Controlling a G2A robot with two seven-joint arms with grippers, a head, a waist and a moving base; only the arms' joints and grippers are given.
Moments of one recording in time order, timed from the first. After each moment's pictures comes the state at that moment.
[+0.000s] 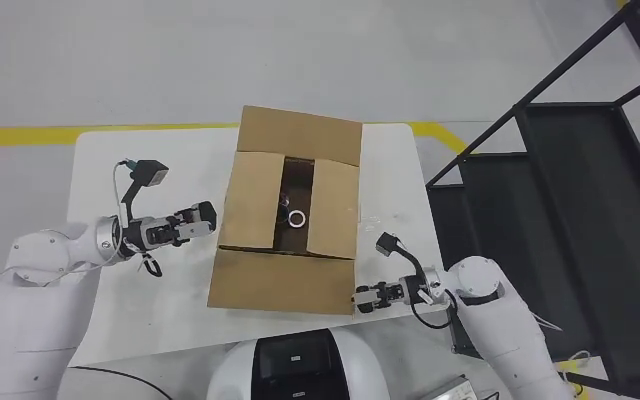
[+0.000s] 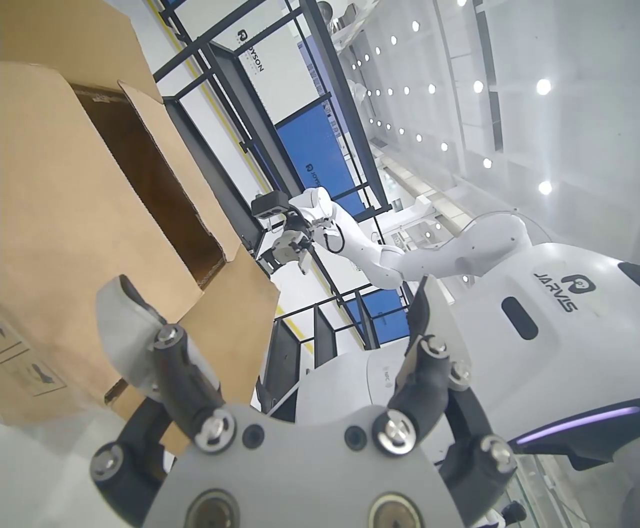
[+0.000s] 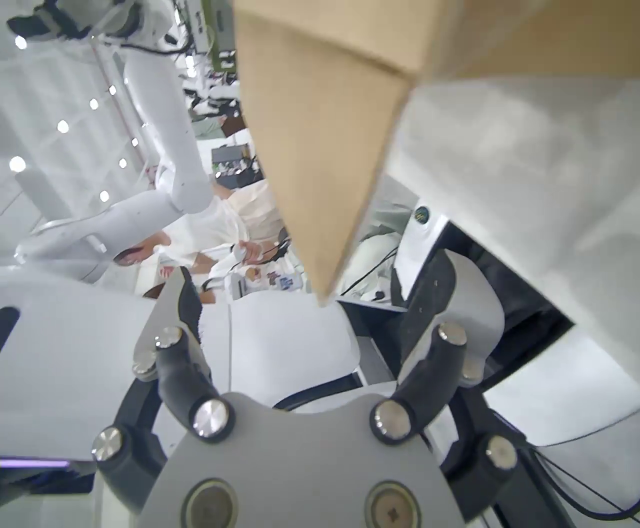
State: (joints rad) left arm 1.21 -0.98 -1.44 -1.57 -0.46 -0.48 -1.34; right arm -1.53 -1.11 1.41 -1.57 0.30 -0.28 1.50
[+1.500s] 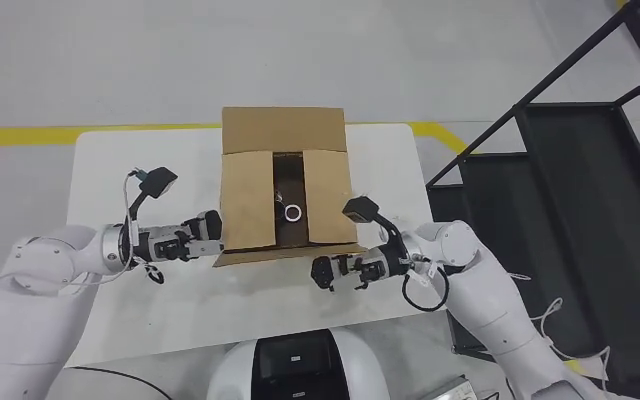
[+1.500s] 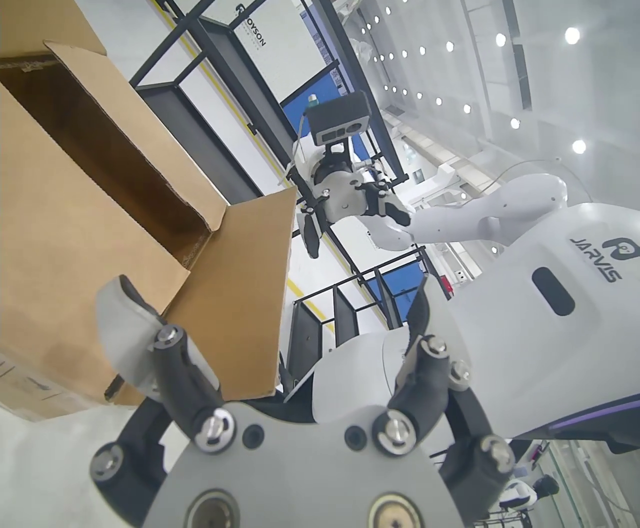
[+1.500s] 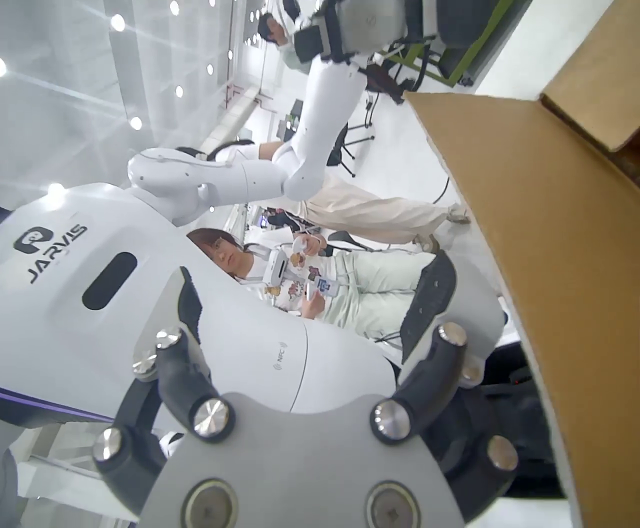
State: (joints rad) left arm 1.22 -0.90 -1.36 -1.65 -0.42 -0.56 -1.26; right arm -1.27 -1.09 1.19 -1.68 0.49 -0.42 1.40
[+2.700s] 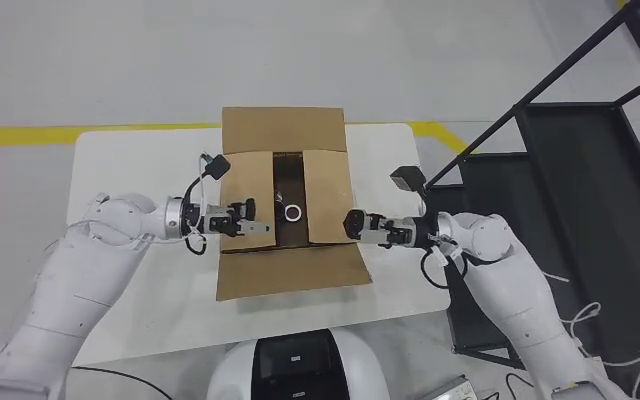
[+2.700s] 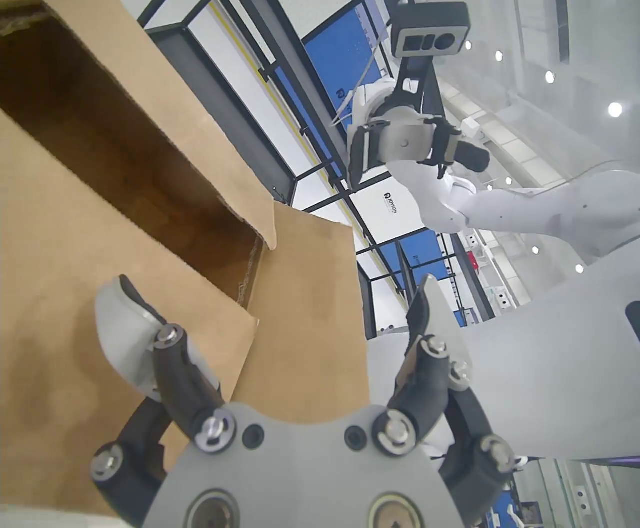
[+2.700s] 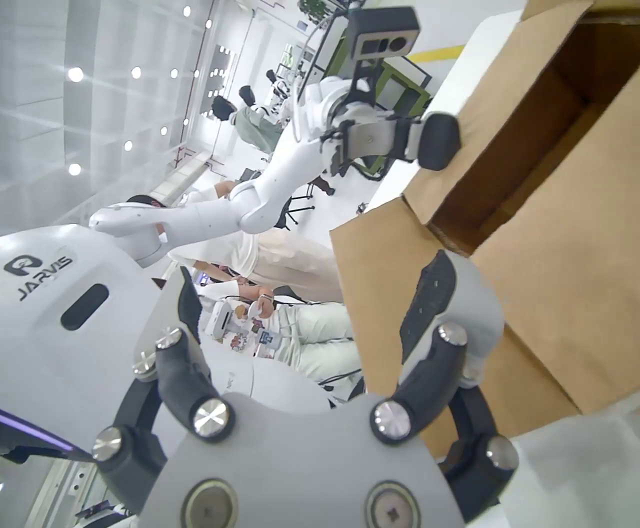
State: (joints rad) left arm 0.88 -0.97 -0.96 -1.32 -0.31 -0.64 -1.18; right arm -1.26 -1.02 1.29 -1.57 0.41 -0.57 1.15
